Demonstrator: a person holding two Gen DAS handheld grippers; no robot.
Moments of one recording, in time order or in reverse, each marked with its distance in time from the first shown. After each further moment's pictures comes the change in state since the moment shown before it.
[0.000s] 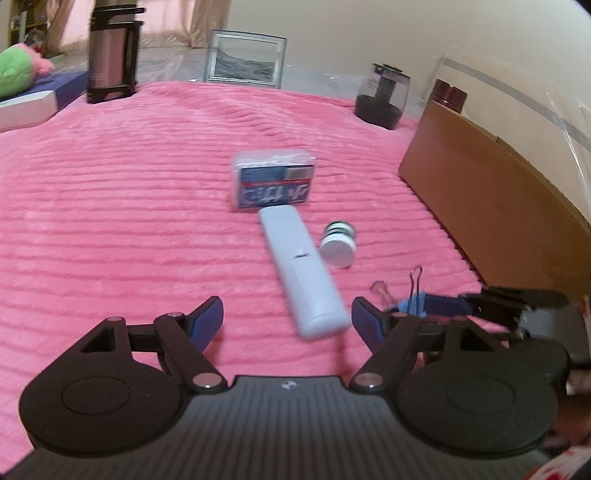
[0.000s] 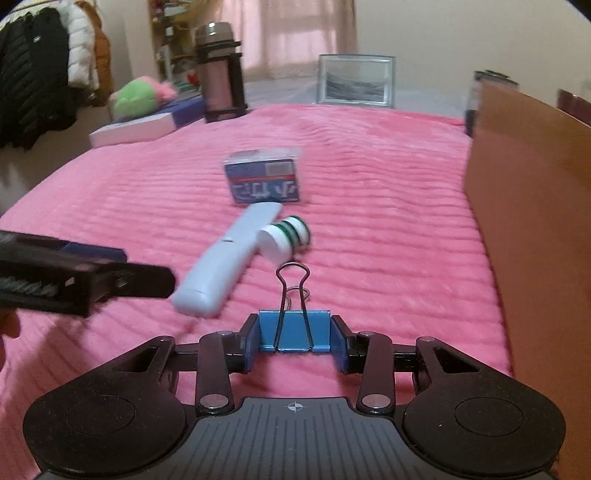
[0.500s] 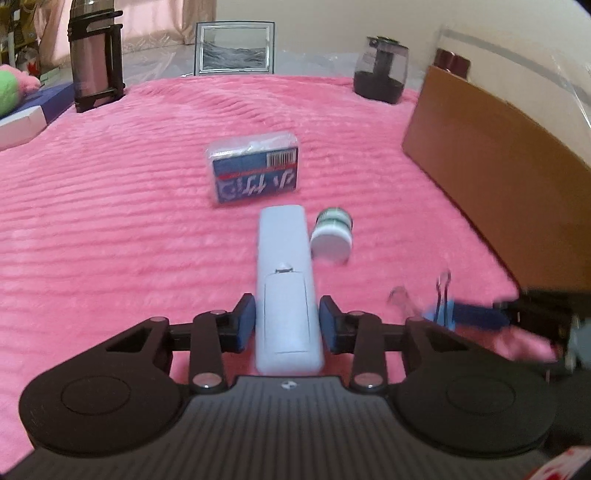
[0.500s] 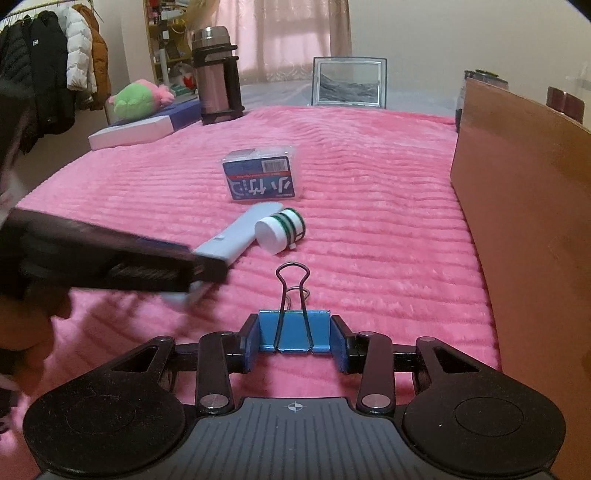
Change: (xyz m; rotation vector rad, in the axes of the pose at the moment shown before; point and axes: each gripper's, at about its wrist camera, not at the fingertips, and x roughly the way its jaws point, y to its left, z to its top) left arm 0.021 -0.022 -0.004 0.090 0.052 0.077; right arm -0.016 -0.001 -0.008 0.011 -0.003 -0.001
